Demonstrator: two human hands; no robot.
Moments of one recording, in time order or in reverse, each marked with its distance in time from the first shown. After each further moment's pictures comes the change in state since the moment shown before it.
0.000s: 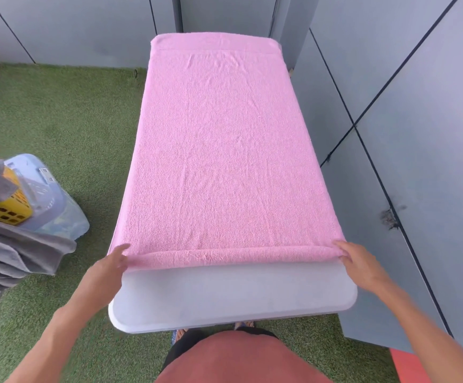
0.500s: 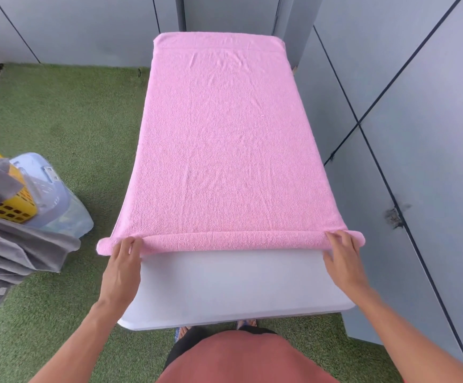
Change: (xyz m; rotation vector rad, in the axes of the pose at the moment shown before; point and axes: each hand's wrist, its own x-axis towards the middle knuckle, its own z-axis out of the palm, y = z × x) left_hand -0.004 0.030 0.024 0.295 0.269 0.147; right_hand 0.003 -0.032 0.037 -0.123 0.323 -0.079
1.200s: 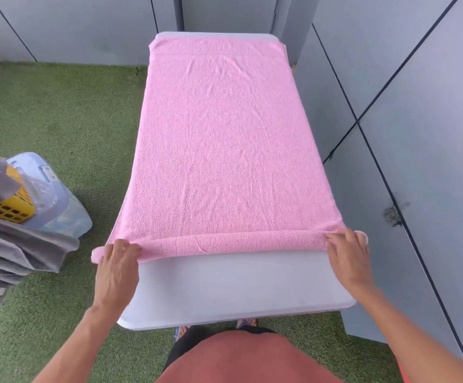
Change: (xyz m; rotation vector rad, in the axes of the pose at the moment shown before) left_hand -0.003 0.002 -0.009 0.071 0.123 0.011; right_hand -0.002 -0.007 -0.015 -0.095 0.119 0.024
